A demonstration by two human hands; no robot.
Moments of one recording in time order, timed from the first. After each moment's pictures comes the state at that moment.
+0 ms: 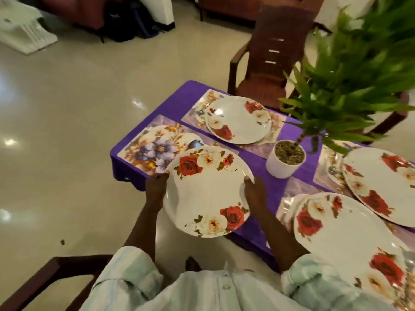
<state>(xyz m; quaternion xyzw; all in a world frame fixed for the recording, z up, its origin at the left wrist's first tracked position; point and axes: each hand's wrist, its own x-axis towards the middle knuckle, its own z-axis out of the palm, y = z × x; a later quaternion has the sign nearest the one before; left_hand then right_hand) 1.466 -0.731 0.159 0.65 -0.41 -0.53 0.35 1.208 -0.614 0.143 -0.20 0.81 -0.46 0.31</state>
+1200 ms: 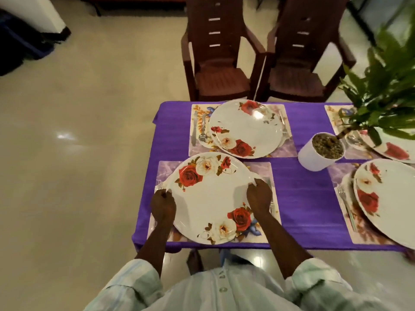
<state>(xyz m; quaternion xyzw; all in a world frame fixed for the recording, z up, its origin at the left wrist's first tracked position) 1.512 -1.013 0.106 0.63 -0.67 -0.37 0.15 1.329 -0.817 0.126 0.01 0.89 -0.43 0.15</state>
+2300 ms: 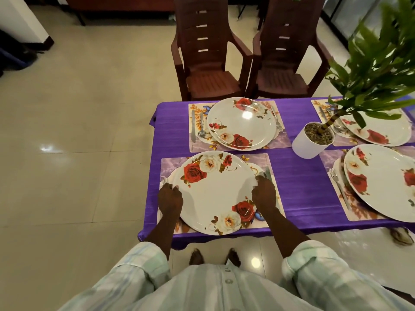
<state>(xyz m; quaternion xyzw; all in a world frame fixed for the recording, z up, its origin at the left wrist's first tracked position) 1.520 -1.023 0.100 0.56 -0.74 -0.36 0.11 1.354 -0.792 0.112 -0.08 0.94 -0.31 0.10</state>
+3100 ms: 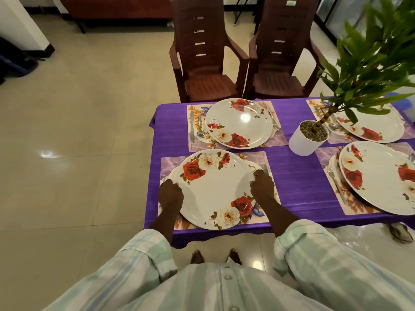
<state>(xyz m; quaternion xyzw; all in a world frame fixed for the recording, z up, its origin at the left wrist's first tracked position) 1.520 -1.021 0.116 0.52 -0.79 -0.30 0.07 1.350 -0.798 0.131 -0.07 0.96 -0.24 0.12</state>
